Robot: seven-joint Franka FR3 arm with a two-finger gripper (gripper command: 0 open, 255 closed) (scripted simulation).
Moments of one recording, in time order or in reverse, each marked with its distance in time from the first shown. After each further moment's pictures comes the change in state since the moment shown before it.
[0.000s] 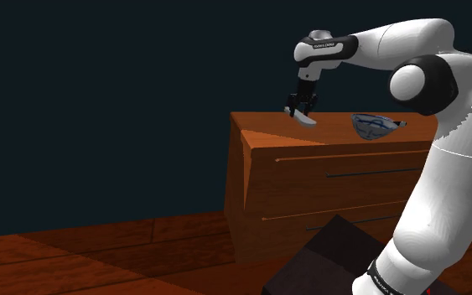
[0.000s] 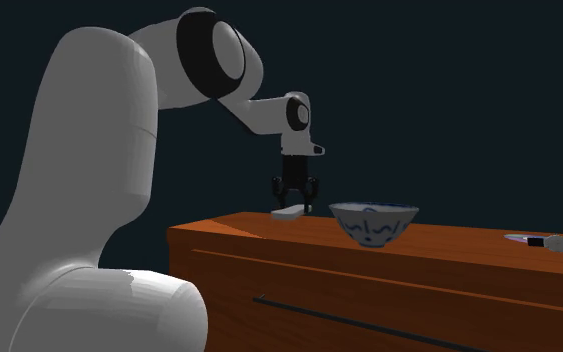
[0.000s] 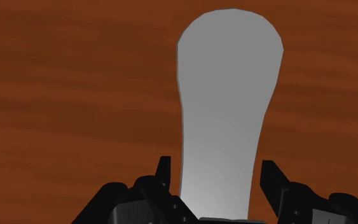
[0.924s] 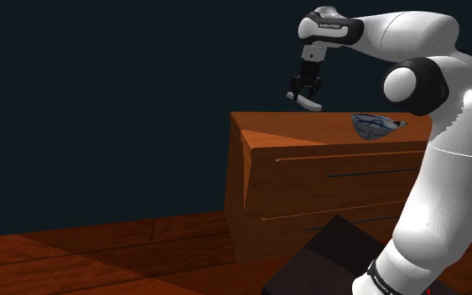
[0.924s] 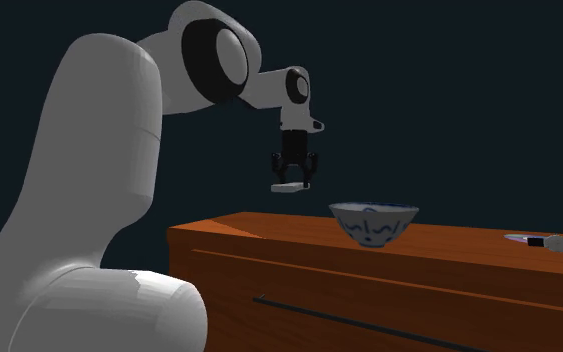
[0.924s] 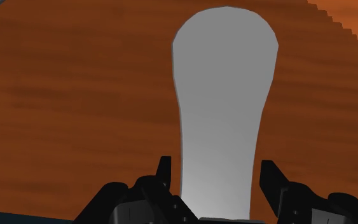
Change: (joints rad) arm -0.012 0.038 -0.003 0.240 0.011 -0.203 0.002
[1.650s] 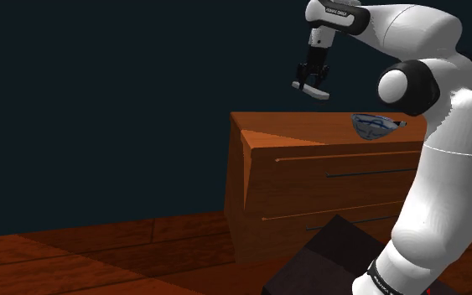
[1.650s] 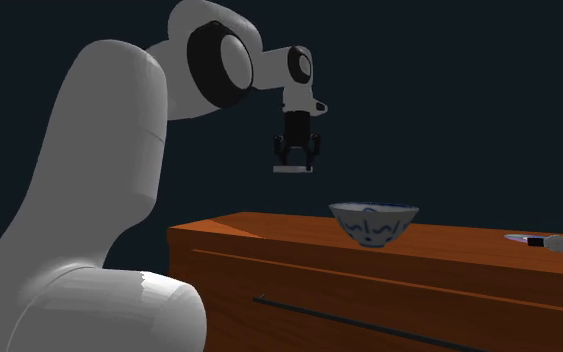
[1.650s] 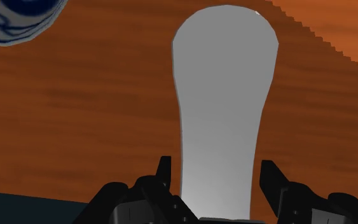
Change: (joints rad) arm -0.030 0.037 -0.011 0.190 0.015 -0.156 -0.022
